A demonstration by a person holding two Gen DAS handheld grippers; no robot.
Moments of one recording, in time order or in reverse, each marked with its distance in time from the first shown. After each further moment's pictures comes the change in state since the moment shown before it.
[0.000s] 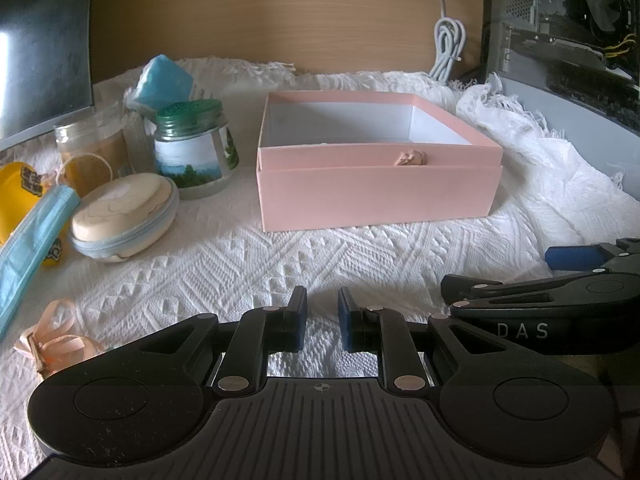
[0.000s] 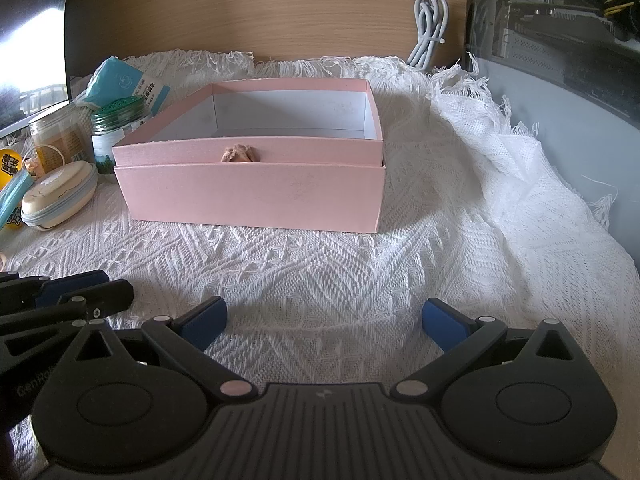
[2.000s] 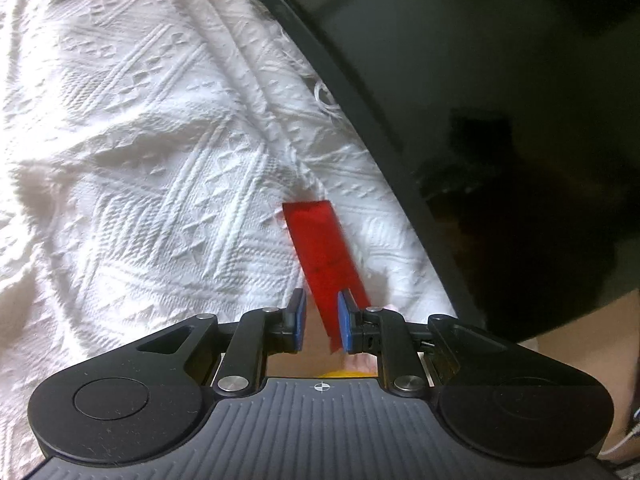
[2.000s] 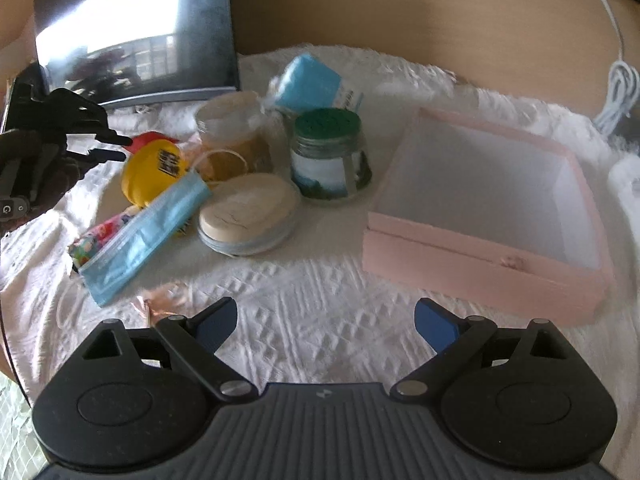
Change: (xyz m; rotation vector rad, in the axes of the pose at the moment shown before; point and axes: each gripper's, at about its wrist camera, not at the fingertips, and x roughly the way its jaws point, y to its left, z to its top) left arm 0.007 0.390 0.084 -1.125 0.022 0.118; right arm -0.027 0.123 0.075 -0.174 0.145 0.304
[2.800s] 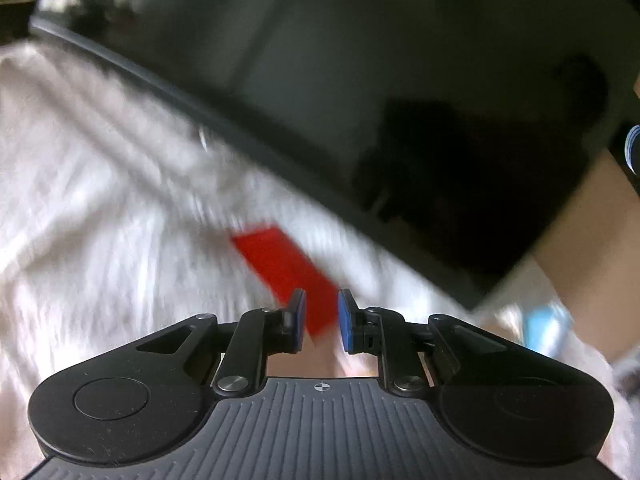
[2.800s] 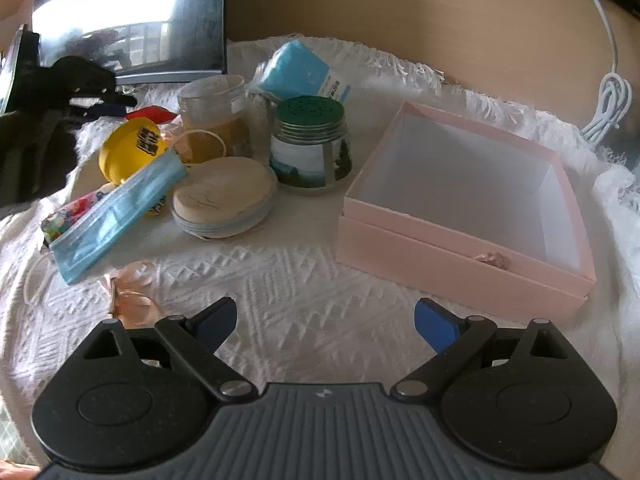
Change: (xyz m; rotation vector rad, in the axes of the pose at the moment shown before) left arm 0.007 -0.046 -0.033 0.412 -0.084 -0.053; right arm 0.008 -0.004 -0.009 -0.065 -0.002 -0.072
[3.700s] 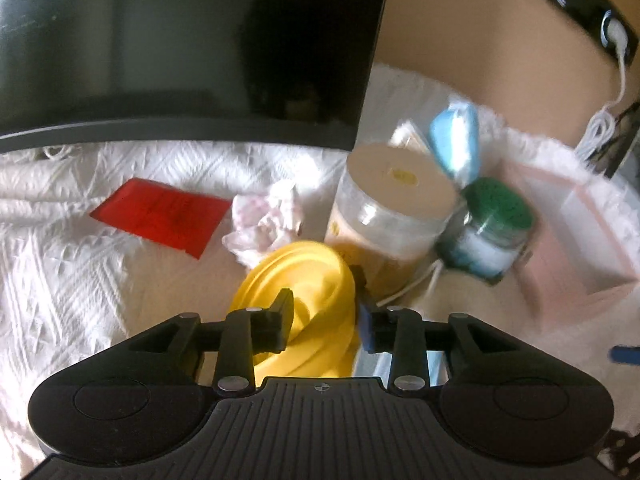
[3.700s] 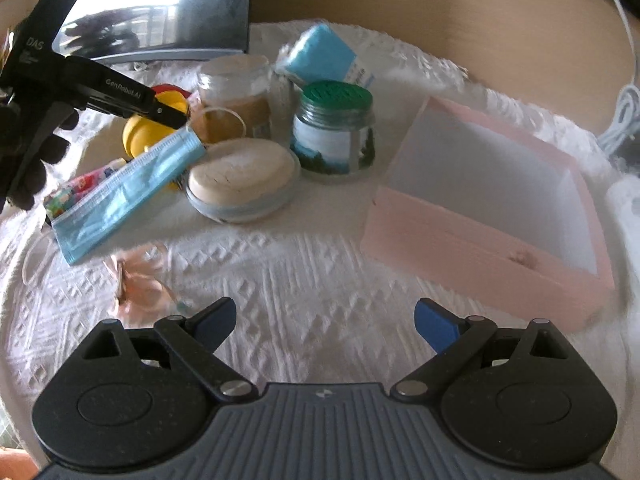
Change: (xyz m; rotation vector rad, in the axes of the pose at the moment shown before) left arm 0.018 -0.068 -0.043 0.579 0.263 -0.097; right arm 0.006 0.021 -0.006 -0.055 0.030 -0.008
